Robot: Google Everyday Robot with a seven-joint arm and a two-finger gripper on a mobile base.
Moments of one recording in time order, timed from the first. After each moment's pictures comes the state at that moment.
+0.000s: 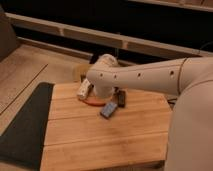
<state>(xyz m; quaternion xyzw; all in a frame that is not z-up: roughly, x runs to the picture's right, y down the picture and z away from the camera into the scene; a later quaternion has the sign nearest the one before) 0.008 0.059 0.755 -0.18 0.17 0.66 0.71</state>
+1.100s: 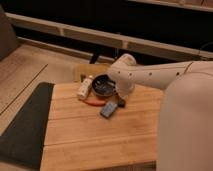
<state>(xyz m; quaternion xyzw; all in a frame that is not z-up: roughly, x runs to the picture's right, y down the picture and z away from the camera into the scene) 0.124 0.044 0.812 -0.10 0.26 0.70 0.66</state>
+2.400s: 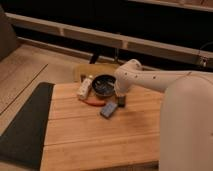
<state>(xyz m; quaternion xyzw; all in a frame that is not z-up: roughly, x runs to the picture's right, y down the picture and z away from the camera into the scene) 0.094 0.039 0.877 -0.18 0.12 0.68 0.70</state>
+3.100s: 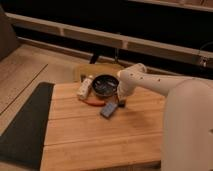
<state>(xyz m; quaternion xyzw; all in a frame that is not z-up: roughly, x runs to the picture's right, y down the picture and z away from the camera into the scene) 0.102 0.055 0.896 -0.24 0.11 0.62 0.74</state>
